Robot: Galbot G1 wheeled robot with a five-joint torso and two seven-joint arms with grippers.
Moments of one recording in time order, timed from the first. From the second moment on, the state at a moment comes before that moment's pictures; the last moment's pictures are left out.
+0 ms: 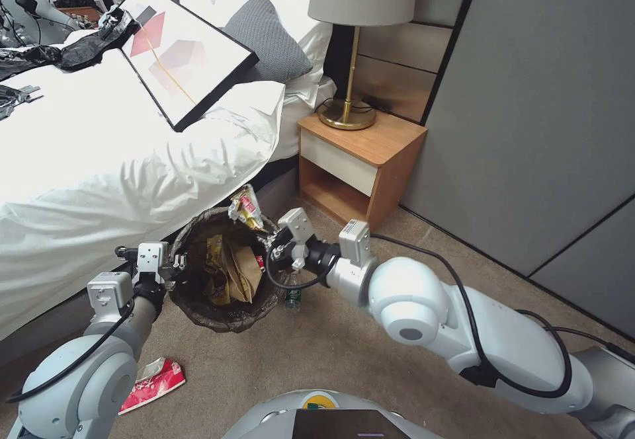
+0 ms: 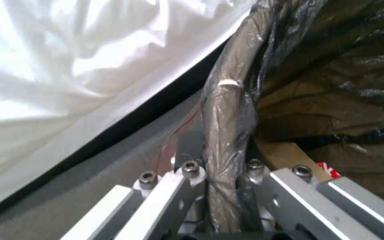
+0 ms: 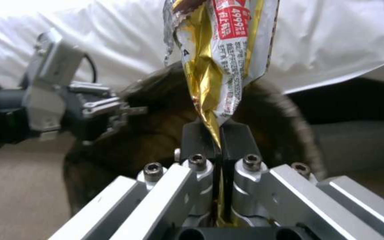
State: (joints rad) left arm 1.67 -1.22 -0.81 -2.50 -0.51 0.73 -0.19; right arm -0.56 0.93 -0.46 2.34 1.05 -0.56 0.43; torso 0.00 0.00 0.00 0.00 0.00
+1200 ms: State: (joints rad) left arm 1.71 -1.24 -0.81 -2.50 -0.50 0.74 -0.19; right arm -0.45 1.02 -0.61 2.34 1.14 -0.62 0.56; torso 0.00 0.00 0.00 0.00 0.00
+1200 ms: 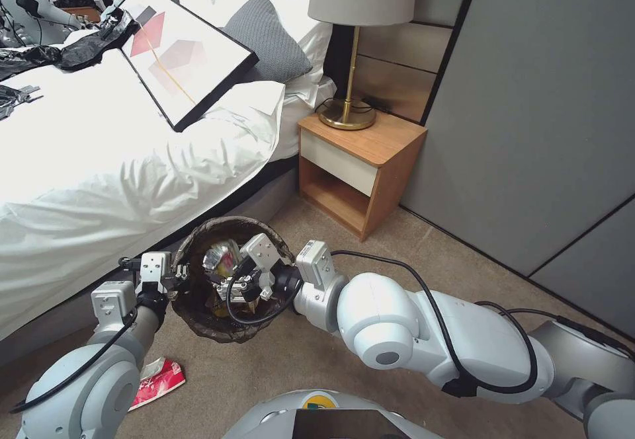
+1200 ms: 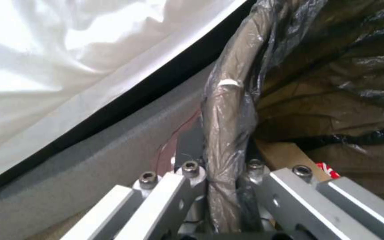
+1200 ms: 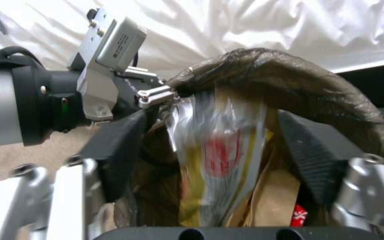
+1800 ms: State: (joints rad) left arm 1.69 -1.23 -0.81 -2.50 -0.50 0.74 -0.19; right arm -0.46 0.97 -0.43 2.39 1.15 -0.60 0.50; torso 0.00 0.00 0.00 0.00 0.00
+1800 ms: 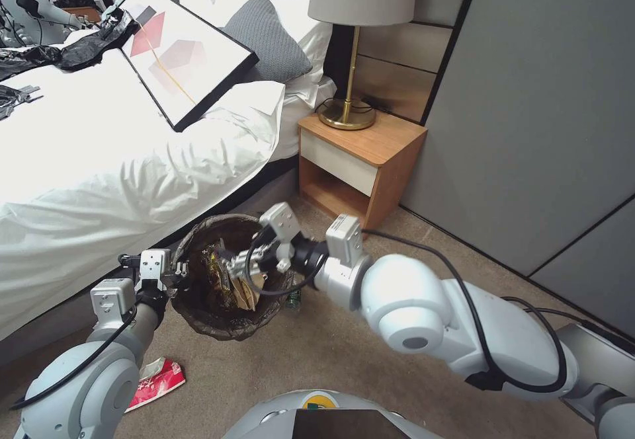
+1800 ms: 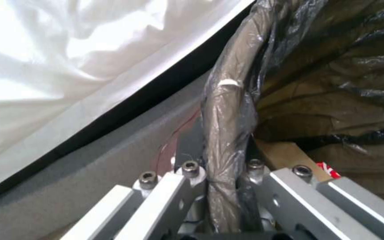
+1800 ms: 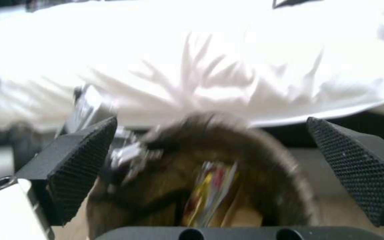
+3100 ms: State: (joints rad) left arm 1.73 -1.21 -0.85 -2.50 -0.52 0.73 -0.19; right arm -1.57 1.11 0.51 2.46 0.36 -0.20 0.24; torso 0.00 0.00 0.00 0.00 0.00
